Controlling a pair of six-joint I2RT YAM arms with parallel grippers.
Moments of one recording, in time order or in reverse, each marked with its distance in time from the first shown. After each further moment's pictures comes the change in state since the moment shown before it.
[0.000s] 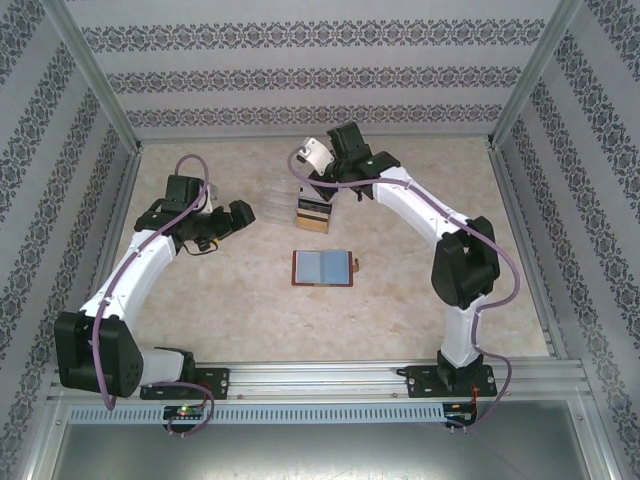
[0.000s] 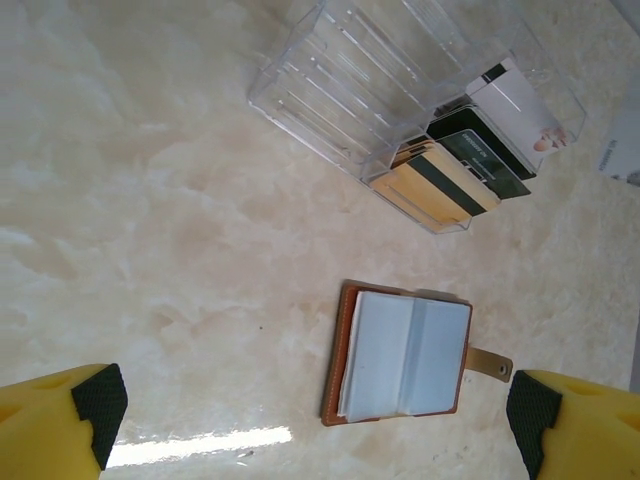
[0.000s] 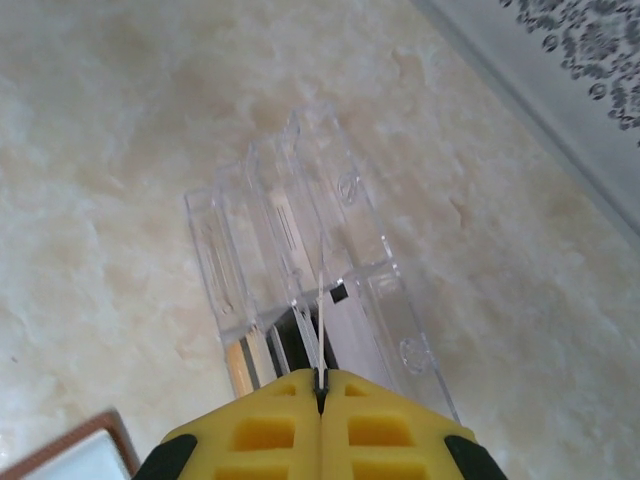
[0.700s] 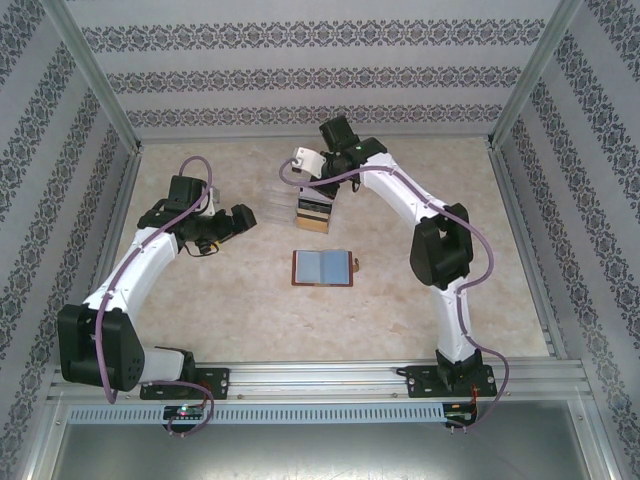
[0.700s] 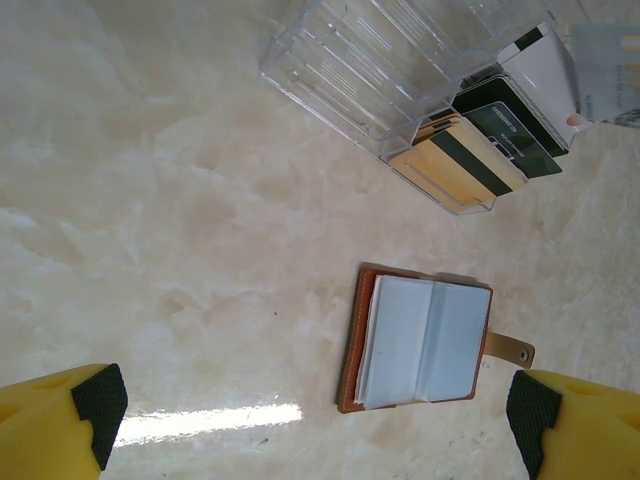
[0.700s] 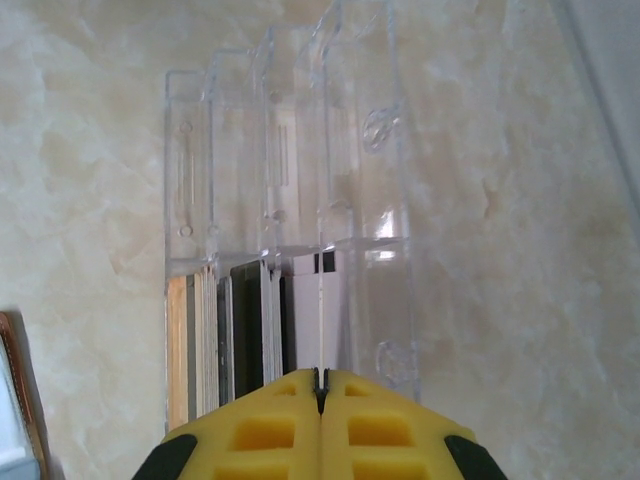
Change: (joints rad) left arm 0.000 0.034 -0.001 -0.020 0.015 0.025; right arm -0.019 0.217 0.271 -0.248 -0.003 -0.327
